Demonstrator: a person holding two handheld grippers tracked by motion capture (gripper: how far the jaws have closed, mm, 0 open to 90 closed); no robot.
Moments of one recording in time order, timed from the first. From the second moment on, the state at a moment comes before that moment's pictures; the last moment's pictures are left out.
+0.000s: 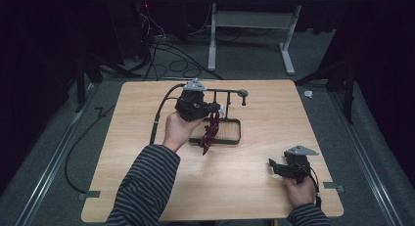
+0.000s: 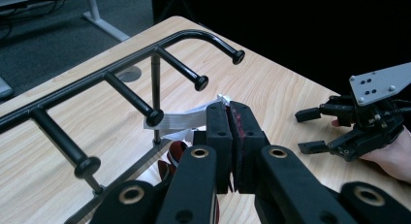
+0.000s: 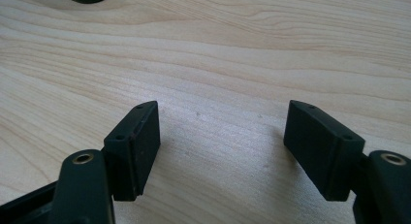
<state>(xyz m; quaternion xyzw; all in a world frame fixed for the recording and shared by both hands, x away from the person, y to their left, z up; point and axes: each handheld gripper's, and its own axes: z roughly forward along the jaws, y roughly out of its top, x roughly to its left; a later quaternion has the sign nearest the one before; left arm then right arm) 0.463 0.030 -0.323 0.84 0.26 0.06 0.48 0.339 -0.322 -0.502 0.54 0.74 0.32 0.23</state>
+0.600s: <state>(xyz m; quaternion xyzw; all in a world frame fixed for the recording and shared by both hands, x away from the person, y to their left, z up) 0.485 0.027 -0.318 0.83 0.27 0.08 0.47 0.339 -0.322 -0.502 0.54 0.74 0.32 0.23</state>
